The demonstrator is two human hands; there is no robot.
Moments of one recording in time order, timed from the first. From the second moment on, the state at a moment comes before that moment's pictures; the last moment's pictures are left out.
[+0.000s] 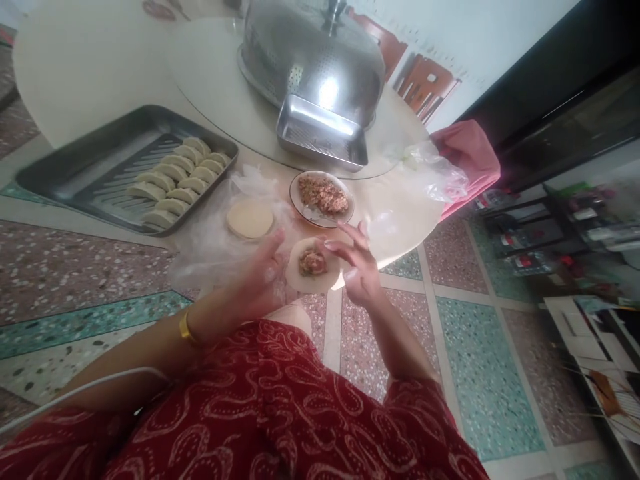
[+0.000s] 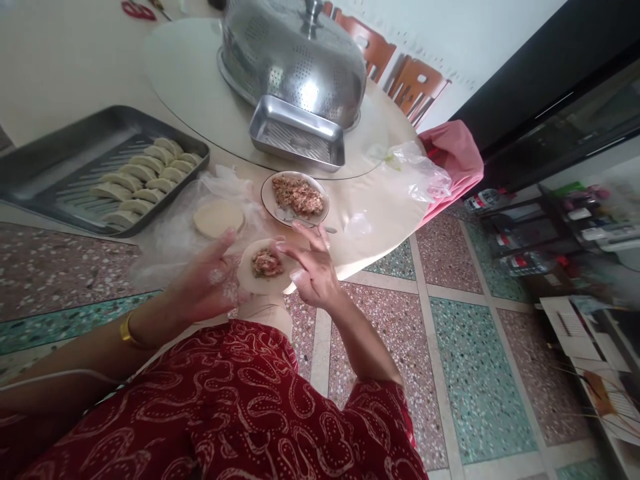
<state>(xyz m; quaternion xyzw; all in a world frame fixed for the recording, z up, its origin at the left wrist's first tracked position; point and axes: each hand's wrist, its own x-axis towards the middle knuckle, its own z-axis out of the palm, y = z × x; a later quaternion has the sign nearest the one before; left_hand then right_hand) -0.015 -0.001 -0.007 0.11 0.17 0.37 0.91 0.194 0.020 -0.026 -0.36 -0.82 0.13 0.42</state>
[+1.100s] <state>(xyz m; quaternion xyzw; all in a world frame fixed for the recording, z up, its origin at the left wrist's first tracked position) -0.007 0.014 0.001 0.16 0.19 0.36 0.90 0.250 0.032 -0.040 -0.45 -0.71 0.15 0.51</state>
